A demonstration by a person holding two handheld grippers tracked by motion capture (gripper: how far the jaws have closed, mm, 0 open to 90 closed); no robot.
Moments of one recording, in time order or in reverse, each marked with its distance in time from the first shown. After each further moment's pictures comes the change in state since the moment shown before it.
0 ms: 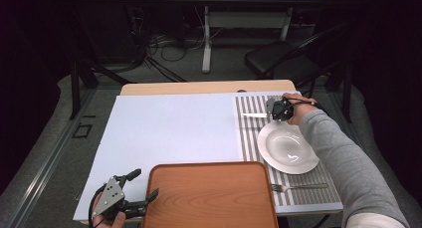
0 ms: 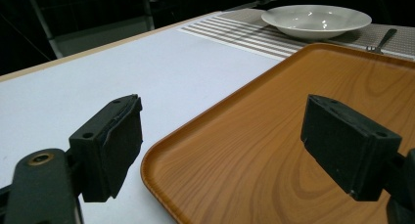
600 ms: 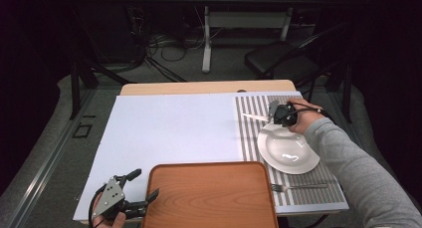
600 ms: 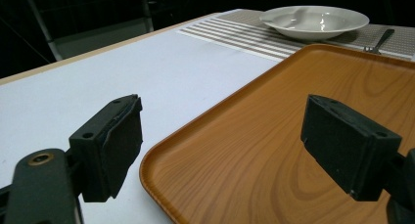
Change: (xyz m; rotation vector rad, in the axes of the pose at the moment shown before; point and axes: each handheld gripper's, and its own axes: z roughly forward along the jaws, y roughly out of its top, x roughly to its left) left arm -0.001 0.001 0.000 -0.003 -0.003 0.008; right arm 0.025 0.005 -0.036 -0.047 0.002 0.167
